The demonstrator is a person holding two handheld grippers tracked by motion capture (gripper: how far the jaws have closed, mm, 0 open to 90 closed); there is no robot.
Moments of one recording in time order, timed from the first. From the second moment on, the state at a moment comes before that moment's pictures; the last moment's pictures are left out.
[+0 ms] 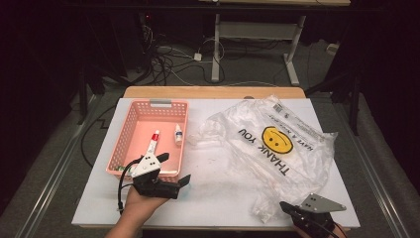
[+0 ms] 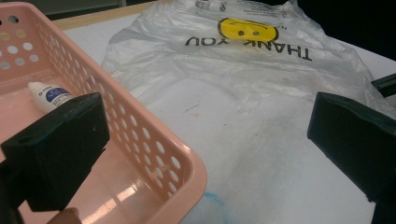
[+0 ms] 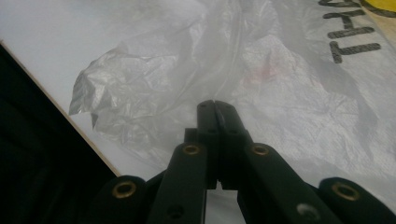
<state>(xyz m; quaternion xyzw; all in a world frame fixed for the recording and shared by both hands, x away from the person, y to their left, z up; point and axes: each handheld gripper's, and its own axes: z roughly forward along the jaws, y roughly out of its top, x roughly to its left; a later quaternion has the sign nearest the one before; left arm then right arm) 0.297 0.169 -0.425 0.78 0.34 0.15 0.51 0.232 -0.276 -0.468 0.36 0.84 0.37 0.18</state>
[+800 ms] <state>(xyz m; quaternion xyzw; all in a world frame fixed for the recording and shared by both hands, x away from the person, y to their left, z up) 0.294 0.183 -0.426 0.77 0.37 0.17 0.50 0.245 -0.285 -0.443 0.38 0.78 0.45 0.20</state>
